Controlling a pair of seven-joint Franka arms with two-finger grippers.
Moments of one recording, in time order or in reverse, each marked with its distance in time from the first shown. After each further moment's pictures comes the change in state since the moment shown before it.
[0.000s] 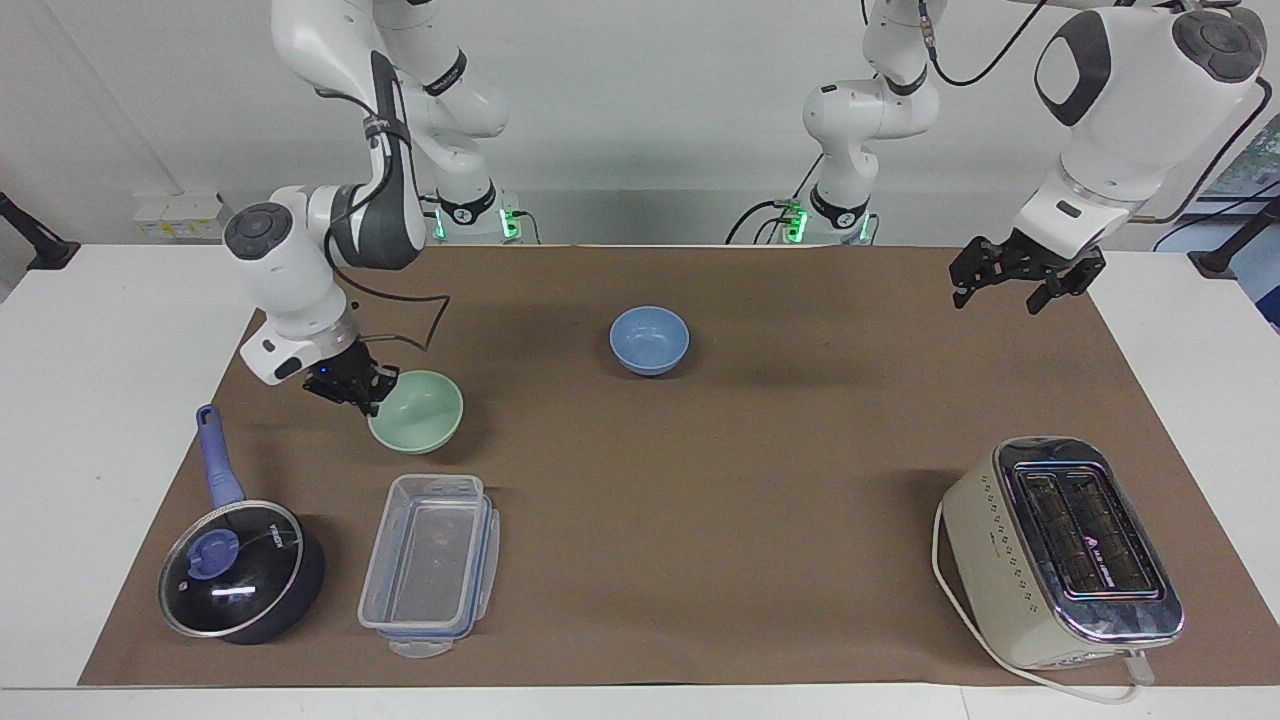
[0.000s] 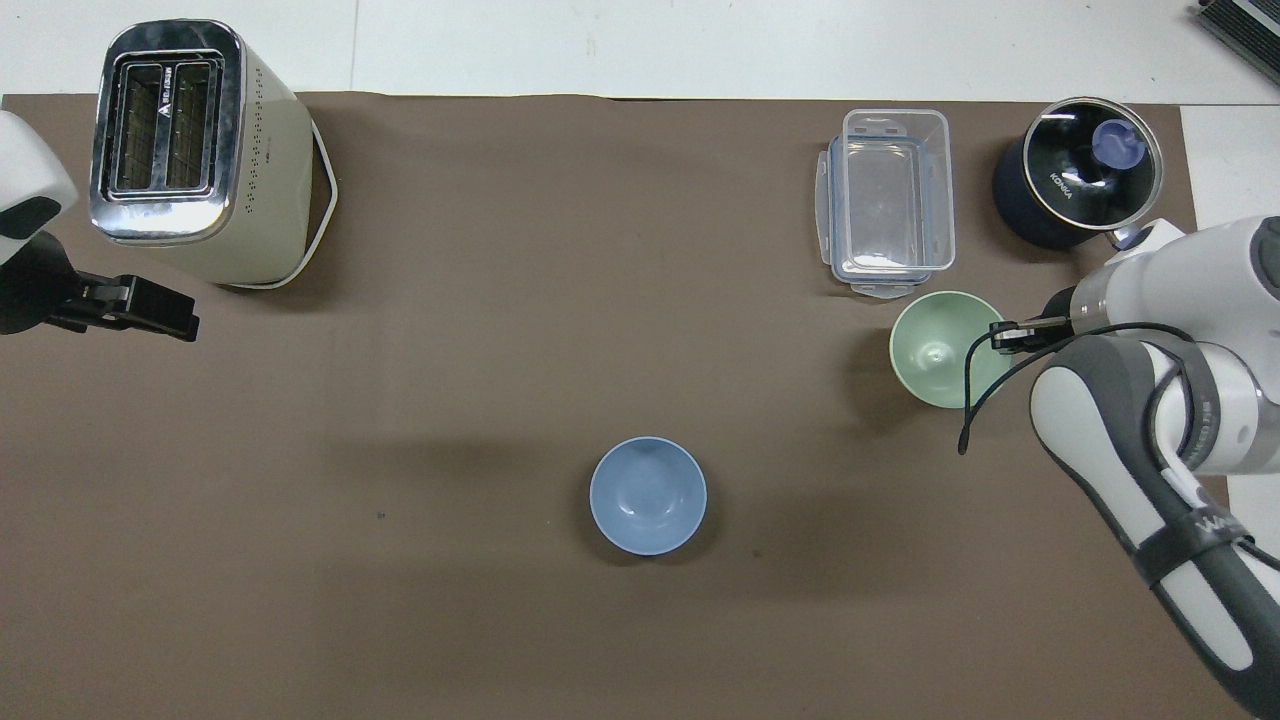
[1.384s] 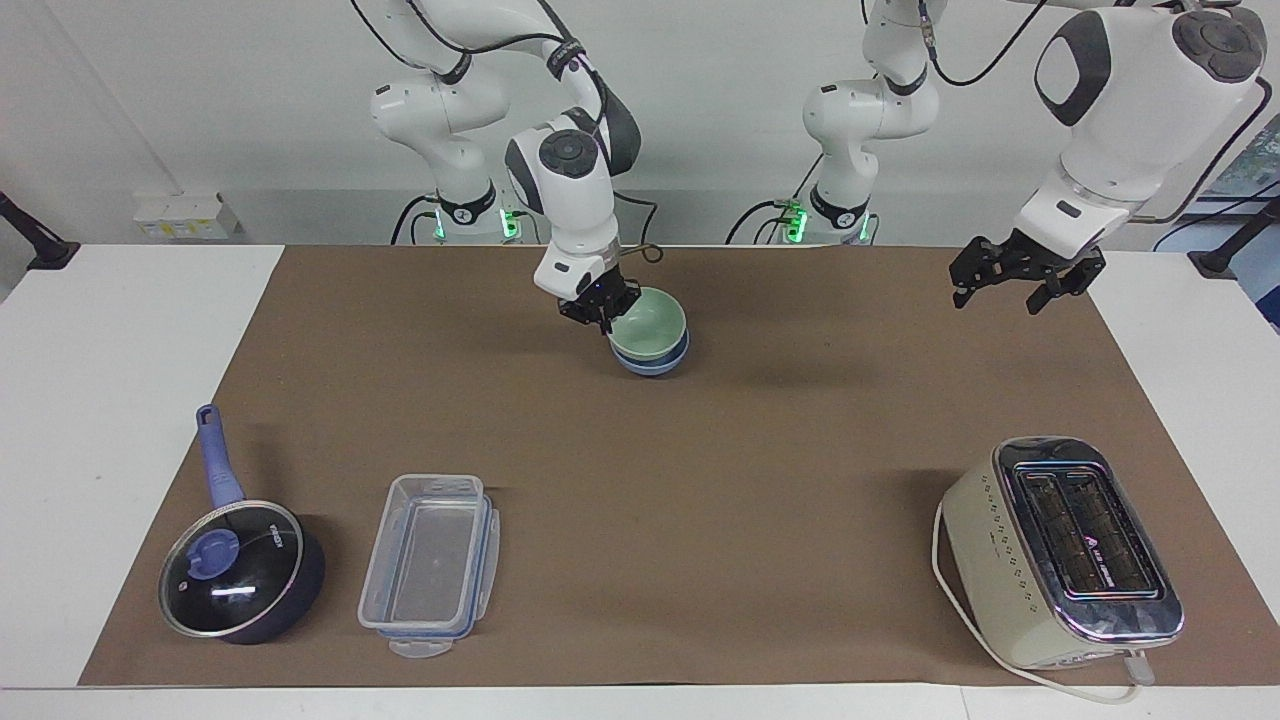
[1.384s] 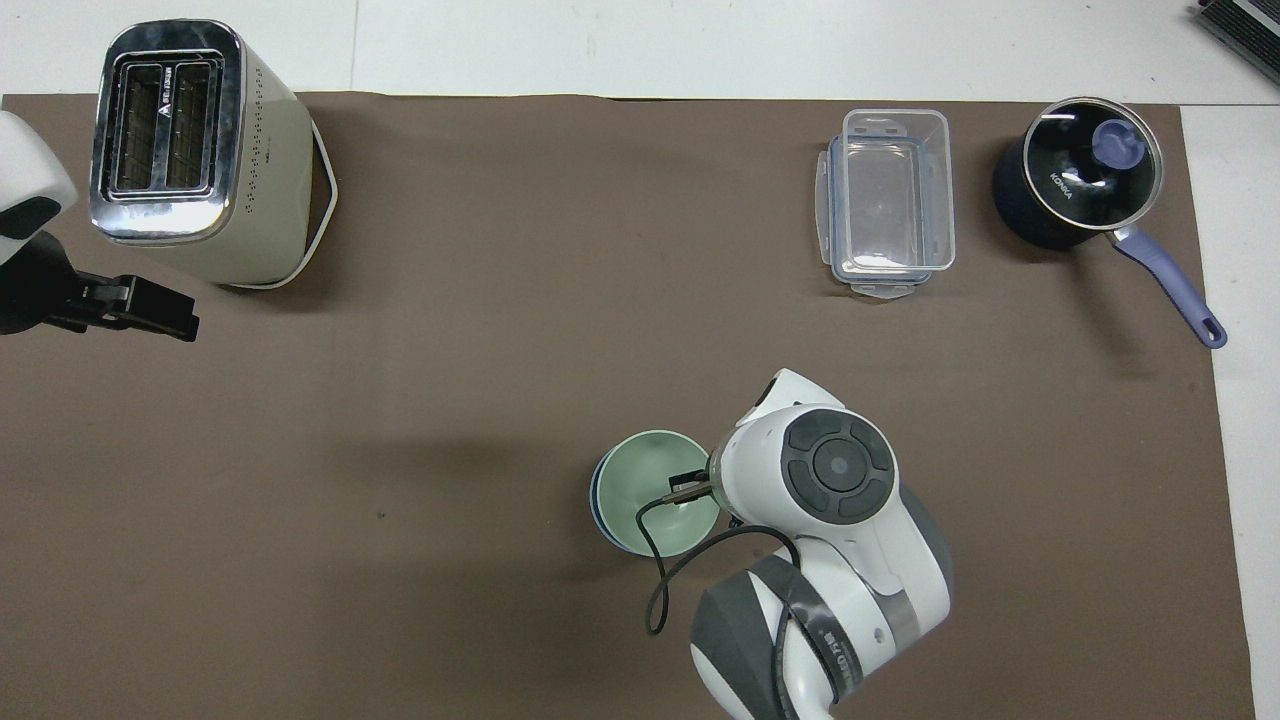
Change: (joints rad) left arm 0.000 0.000 0.000 0.000 0.000 0.000 0.000; right arm 0.562 -0.096 0.016 -0.170 0.108 0.080 0.363
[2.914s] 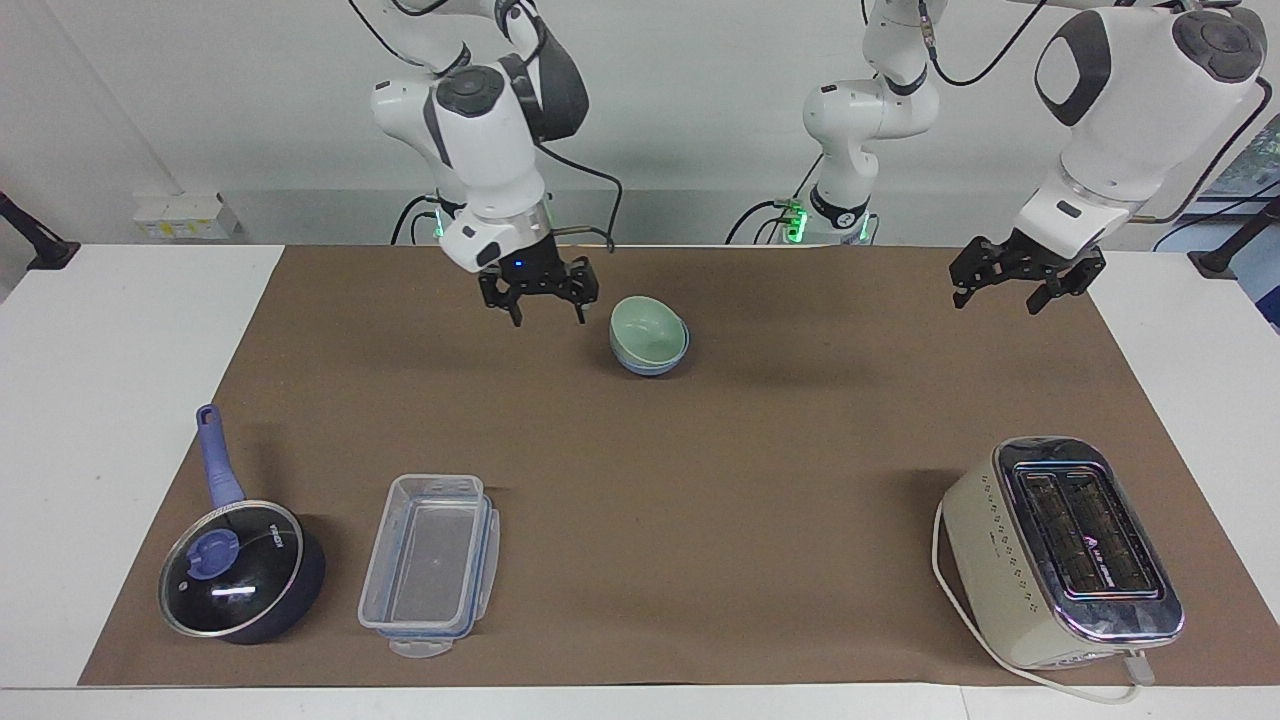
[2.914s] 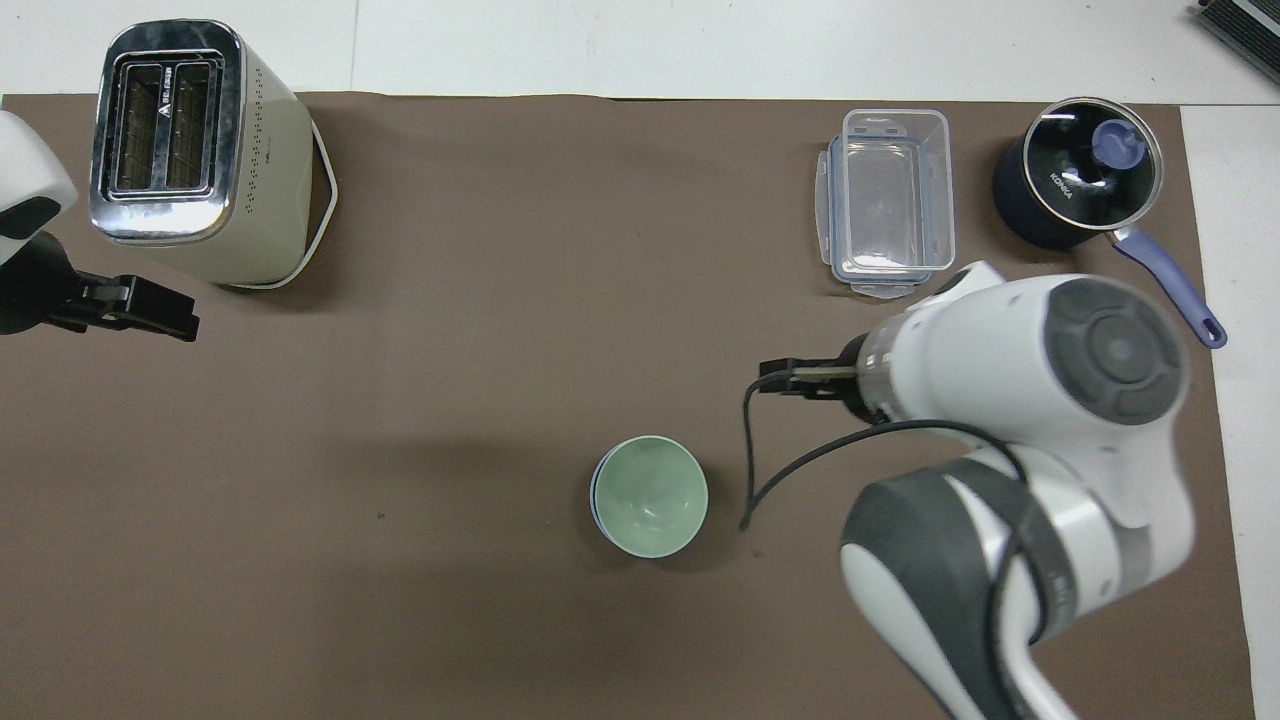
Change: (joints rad) left arm 0.000 0.000 0.000 0.000 0.000 0.000 0.000; right arm -0.235 -0.065 -0.025 0.243 -0.027 -0.199 0.068
